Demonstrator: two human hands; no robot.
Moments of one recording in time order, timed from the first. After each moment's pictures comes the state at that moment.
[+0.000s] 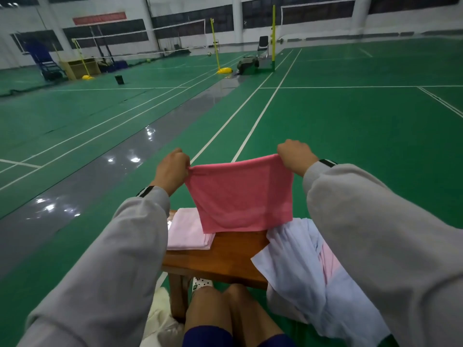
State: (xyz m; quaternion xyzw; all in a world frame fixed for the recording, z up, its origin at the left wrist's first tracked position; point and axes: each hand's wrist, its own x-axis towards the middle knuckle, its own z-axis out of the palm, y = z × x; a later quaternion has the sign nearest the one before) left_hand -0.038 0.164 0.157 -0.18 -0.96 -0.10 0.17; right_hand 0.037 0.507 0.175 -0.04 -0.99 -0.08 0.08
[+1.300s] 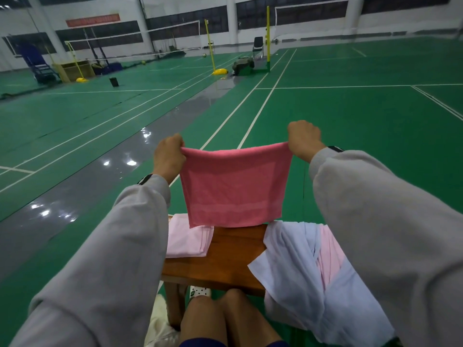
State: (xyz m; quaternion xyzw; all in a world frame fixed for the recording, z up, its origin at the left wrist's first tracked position) left_hand -0.065 0.193 0.193 -0.11 -0.95 -0.19 0.23; right_hand 0.016 0.541 0.211 -0.15 -0.97 -0.03 0.16
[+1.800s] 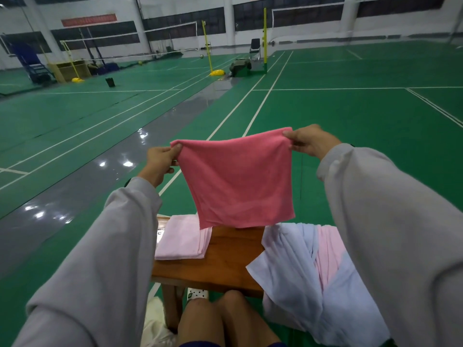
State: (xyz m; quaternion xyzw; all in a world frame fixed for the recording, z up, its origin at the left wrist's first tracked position) left_hand -0.064 0.177 0.187 -0.01 -0.78 -0.62 0.04; right_hand 0.000 0.567 0.210 -0.24 -0.67 0.69 0.10
